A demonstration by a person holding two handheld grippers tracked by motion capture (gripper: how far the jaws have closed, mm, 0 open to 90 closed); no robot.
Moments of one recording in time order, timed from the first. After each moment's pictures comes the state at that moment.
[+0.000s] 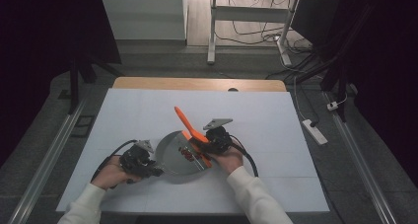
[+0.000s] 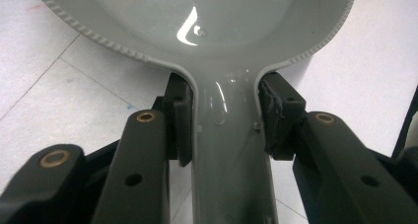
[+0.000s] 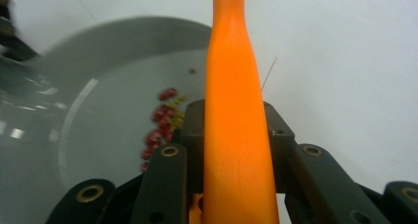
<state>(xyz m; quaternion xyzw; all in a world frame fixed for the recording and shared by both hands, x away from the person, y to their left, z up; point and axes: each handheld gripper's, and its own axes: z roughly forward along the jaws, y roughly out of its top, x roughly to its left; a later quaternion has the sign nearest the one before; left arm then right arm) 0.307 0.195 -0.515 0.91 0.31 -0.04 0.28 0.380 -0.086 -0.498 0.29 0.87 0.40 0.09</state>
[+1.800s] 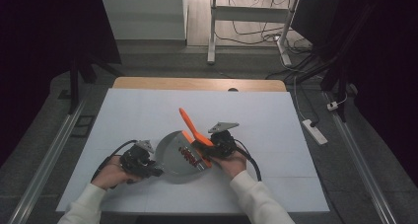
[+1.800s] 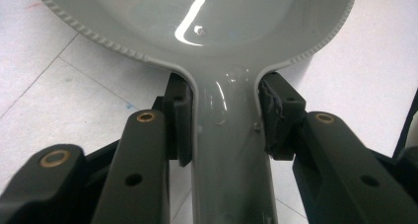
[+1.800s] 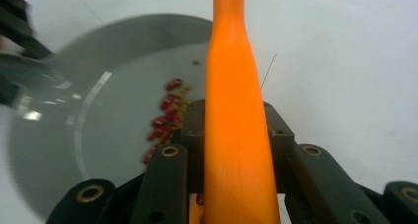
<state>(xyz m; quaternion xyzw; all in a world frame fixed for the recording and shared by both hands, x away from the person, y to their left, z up) 0.307 0.195 -0.516 0.91 0.31 -0.04 0.28 0.367 -0.099 -0.498 0.31 0.86 0.41 0.08</state>
